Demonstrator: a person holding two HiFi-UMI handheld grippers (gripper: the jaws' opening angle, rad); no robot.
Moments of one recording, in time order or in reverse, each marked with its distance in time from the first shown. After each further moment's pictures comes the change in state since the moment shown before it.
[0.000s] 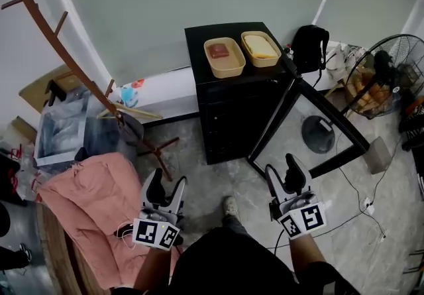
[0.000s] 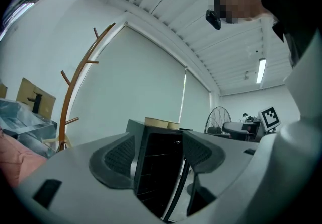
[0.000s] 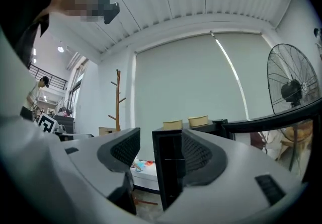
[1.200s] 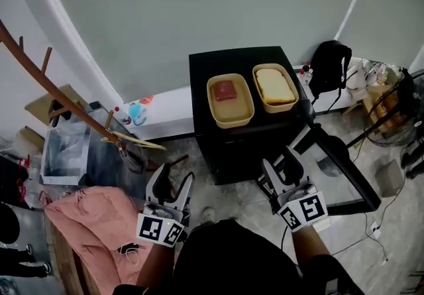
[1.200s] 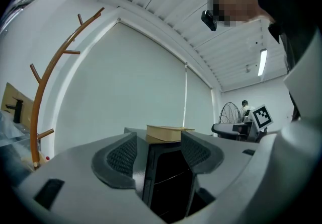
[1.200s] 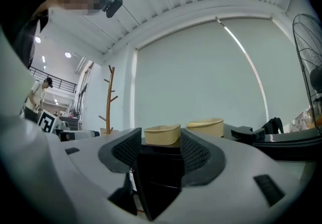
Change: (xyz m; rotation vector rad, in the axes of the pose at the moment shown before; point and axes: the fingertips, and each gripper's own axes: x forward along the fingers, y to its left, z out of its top) left arm 0.158 0.034 0.024 0.073 -0.026 0.005; right arm 0.174 -0.071 0.009 0.008 0.013 0.147
